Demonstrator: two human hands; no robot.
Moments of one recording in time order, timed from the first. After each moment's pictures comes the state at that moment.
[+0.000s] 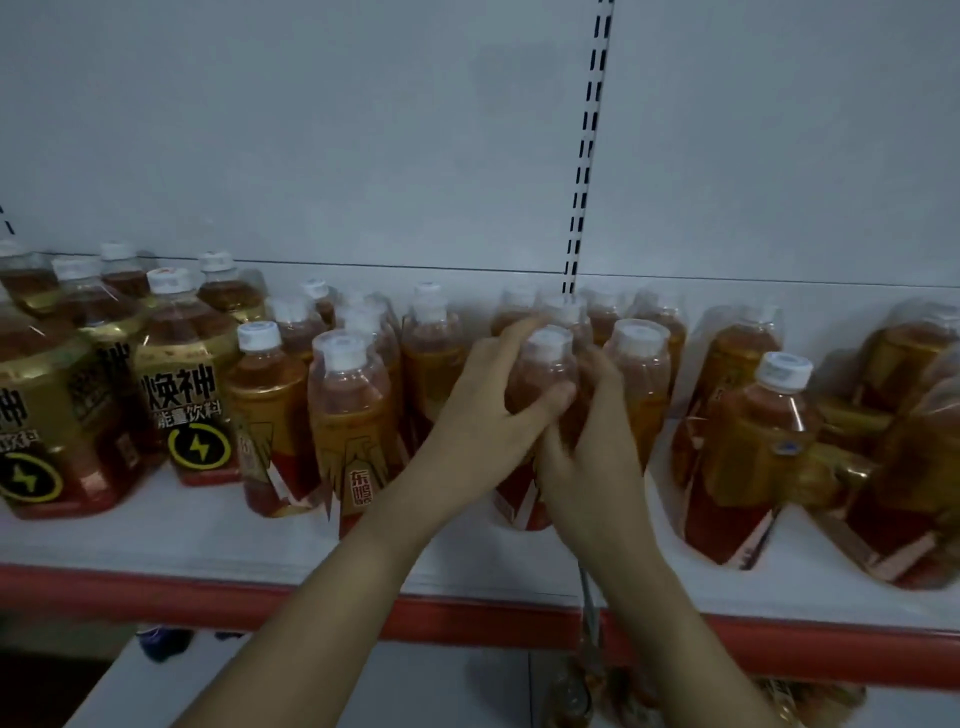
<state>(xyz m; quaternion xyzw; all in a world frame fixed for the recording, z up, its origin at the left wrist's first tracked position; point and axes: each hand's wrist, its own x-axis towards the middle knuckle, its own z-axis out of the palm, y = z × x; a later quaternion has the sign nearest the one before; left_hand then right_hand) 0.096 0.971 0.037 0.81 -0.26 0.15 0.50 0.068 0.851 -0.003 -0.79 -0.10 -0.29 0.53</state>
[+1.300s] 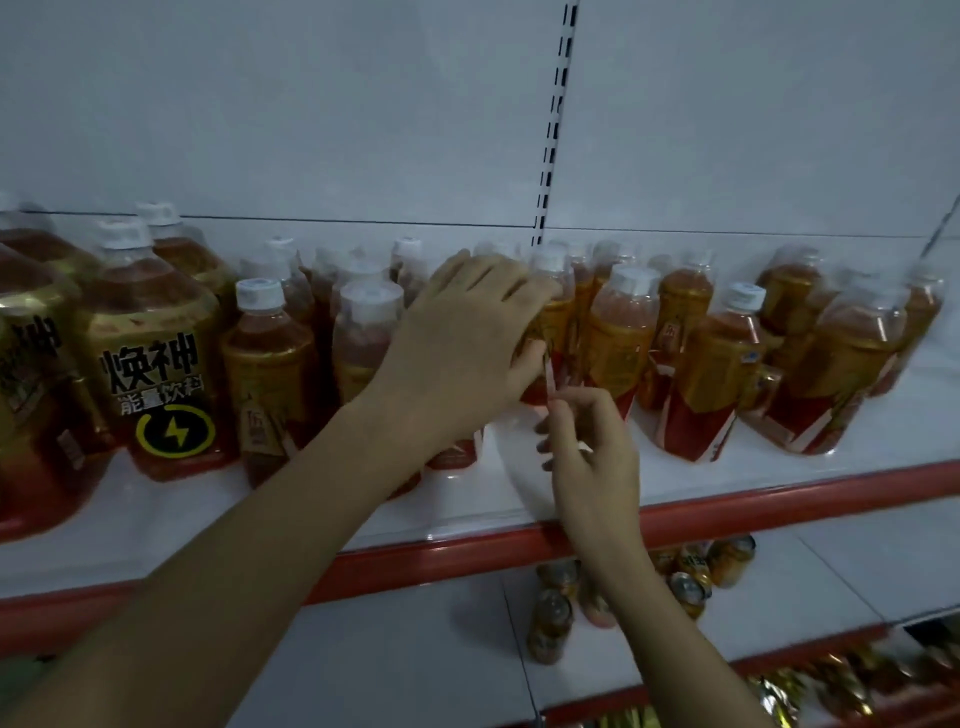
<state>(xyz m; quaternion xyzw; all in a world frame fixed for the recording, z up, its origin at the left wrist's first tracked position) 0.090 1.035 0.062 0.83 -0.41 0.37 0.11 0.028 0.903 -0.042 -0.76 0.02 -0.36 0.54</state>
